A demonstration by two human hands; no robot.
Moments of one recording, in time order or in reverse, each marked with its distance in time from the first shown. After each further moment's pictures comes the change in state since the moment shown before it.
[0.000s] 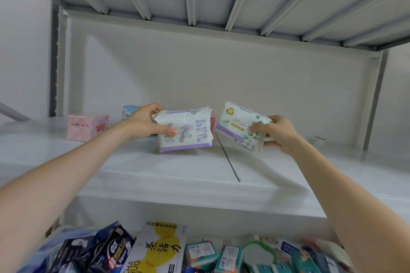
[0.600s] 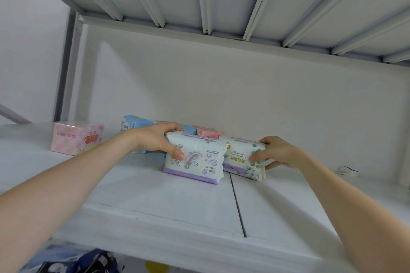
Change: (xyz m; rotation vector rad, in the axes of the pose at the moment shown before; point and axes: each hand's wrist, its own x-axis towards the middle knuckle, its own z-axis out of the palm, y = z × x) left_hand 0.069 -0.024 0.015 0.134 -0.261 -0.061; right_hand 0.113 0.021 0.012 -0.473 -0.366 0.029
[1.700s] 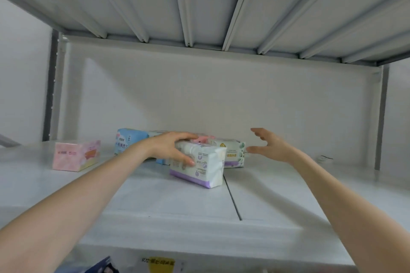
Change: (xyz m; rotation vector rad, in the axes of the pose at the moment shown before) left_hand 0.007 0.033 0.017 0.384 -0.034 0.153; right_hand -0.056 -0.010 -0.006 -0.292 0.257 -0.203
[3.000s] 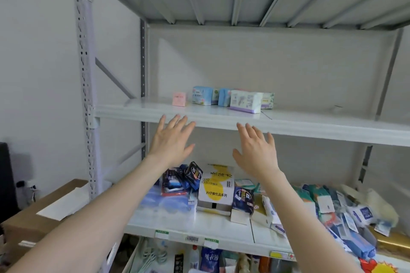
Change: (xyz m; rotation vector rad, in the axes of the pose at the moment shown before) left_hand -0.438 0.071 0.017 0.828 0.390 -0.142; right_hand -0.388 -0.266 0.115 -0.500 0.198 -0.133
